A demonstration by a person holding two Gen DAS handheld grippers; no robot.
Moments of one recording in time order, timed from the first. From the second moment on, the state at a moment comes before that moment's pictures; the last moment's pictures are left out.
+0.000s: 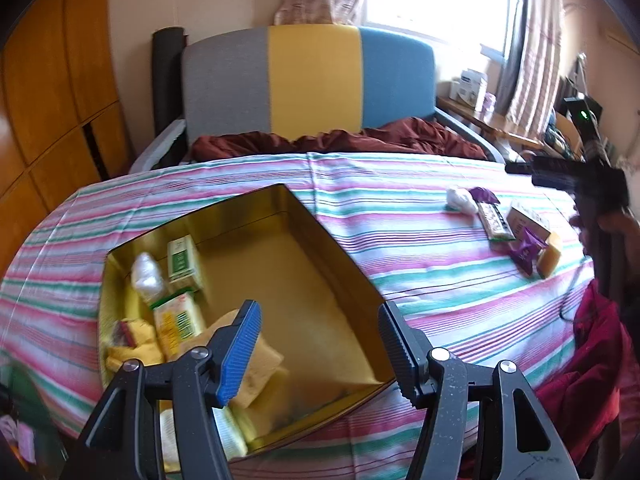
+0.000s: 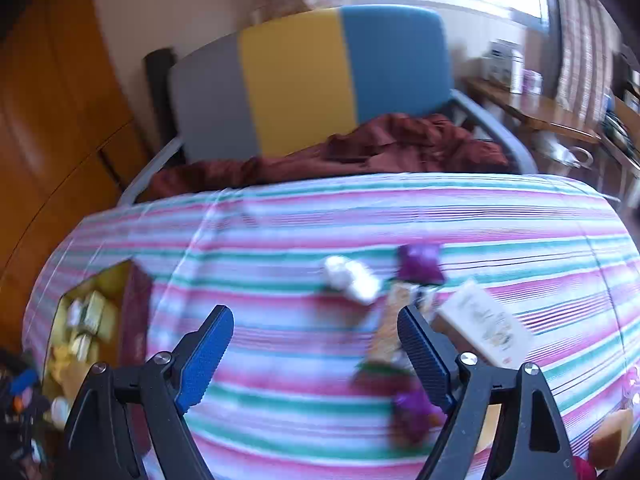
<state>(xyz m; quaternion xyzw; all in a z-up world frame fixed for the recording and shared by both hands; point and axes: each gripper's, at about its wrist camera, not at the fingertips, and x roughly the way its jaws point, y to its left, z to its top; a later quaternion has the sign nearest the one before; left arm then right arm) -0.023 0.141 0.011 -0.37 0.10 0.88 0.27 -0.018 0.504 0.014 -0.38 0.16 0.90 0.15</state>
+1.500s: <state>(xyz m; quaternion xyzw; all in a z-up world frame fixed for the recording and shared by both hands) -0.148 0.476 -0.064 -0.46 0.09 0.80 0.37 0.040 0.632 -0.028 -0.29 0.44 0.82 0.23</state>
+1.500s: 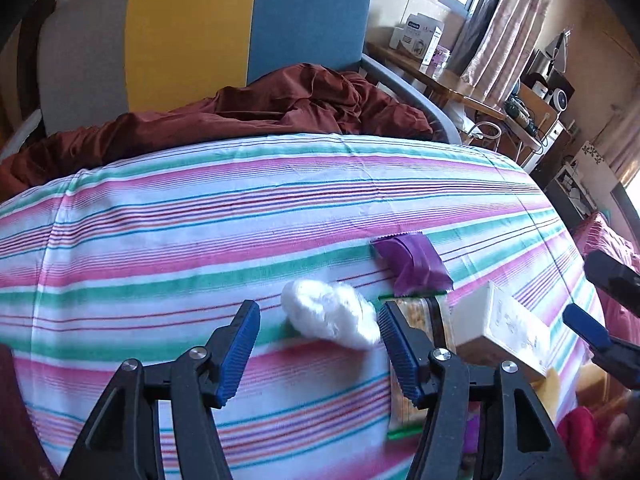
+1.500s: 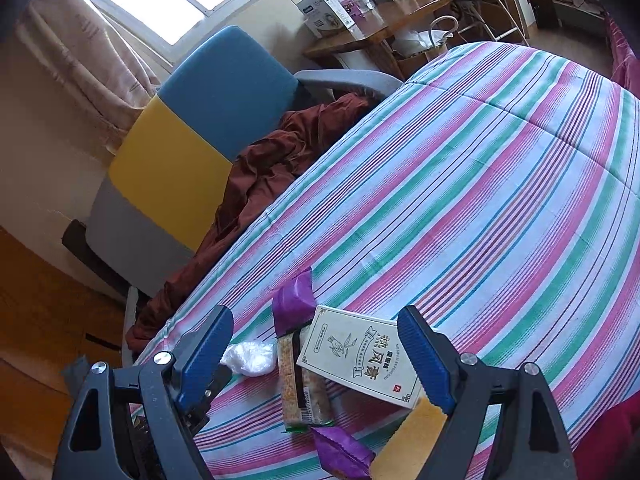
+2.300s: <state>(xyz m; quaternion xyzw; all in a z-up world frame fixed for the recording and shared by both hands) -0.069 0.353 -0.089 -0.46 0.06 0.82 0.35 0.031 0.632 -0.032 -0.30 0.42 0.83 0.23</state>
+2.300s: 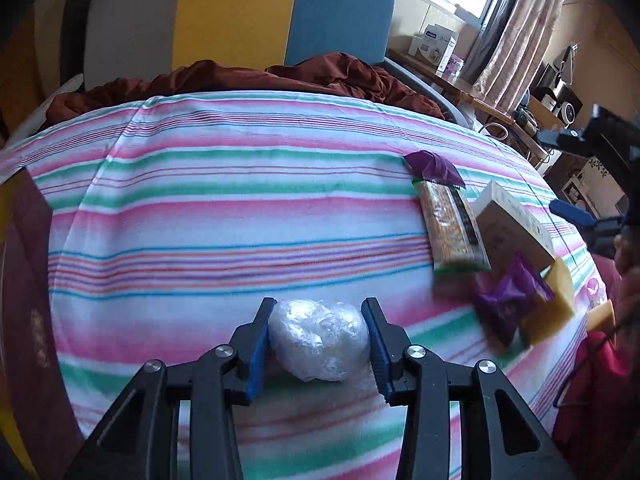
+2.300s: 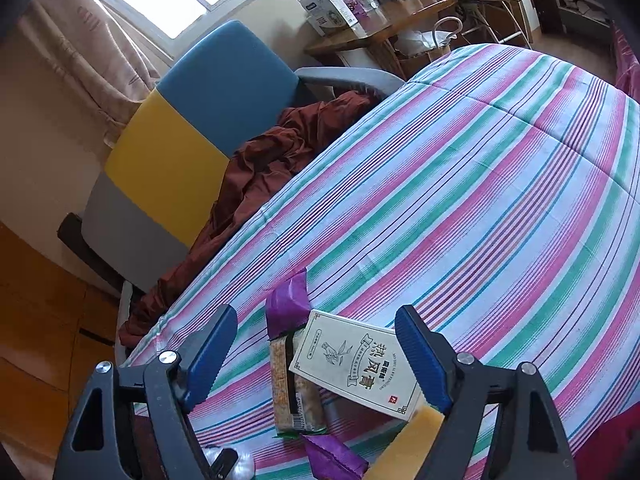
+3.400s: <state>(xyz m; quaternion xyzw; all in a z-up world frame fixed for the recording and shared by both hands) -0.036 0.325 -0.097 -0.41 0.06 0.82 0.40 -0.143 0.563 -0.089 -0.56 0.14 0.81 0.15</state>
